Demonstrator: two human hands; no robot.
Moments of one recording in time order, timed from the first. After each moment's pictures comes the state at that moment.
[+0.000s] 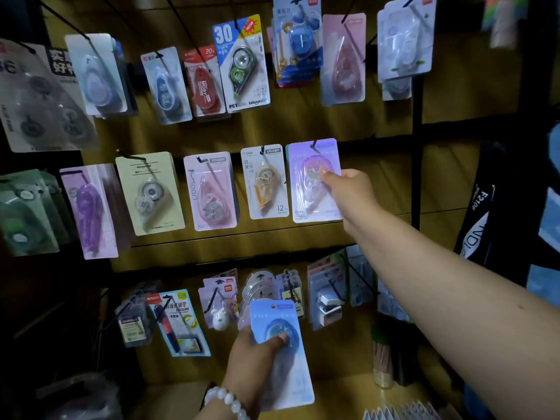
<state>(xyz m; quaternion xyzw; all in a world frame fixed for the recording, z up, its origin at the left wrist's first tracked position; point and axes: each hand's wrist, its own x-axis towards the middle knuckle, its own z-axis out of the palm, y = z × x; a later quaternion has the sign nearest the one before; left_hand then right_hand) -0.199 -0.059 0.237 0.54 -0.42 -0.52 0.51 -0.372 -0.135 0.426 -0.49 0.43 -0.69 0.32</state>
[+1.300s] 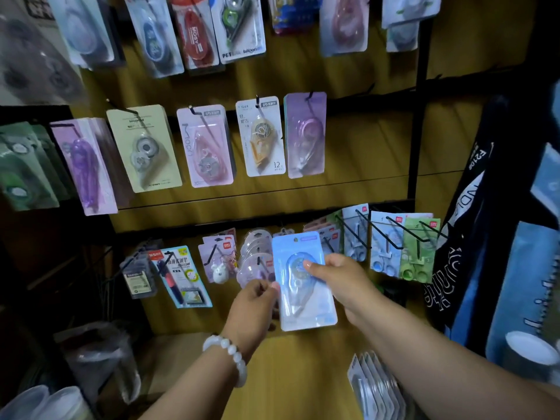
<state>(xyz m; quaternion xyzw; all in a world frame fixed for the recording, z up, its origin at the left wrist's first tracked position) -0.203 -0.041 0.237 0.56 -0.52 -0.43 0.48 -0.360 -0.055 0.266 -0.50 0.51 -0.51 0.48</state>
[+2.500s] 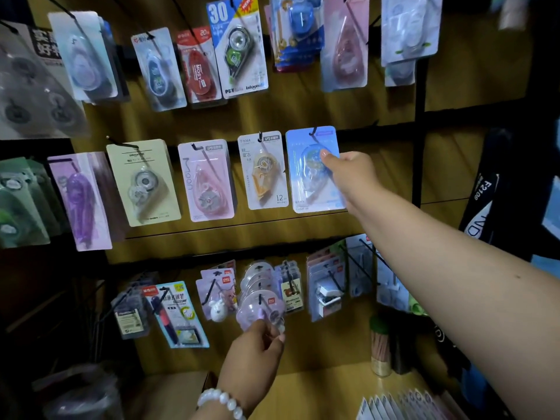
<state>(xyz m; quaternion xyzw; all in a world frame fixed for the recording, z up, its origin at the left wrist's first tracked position) -0.189 -0.060 0.223 0.61 -0.65 -0.24 0.38 -0.376 -0.153 0.433 -0.49 0.44 -0.69 0.30</state>
